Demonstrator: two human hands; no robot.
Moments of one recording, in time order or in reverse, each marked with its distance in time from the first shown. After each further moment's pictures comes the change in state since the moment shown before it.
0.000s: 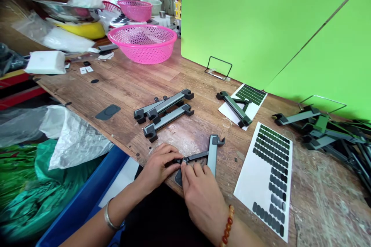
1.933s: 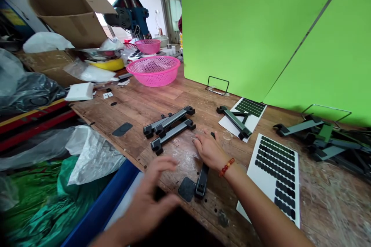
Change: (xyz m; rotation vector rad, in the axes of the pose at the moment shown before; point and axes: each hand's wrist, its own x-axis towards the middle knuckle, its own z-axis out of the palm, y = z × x) left_hand -0.035 0.075 -0.037 -0.323 0.189 -0.093; right_hand 0.072 0.093 -0.017 0.578 -0.049 0.356
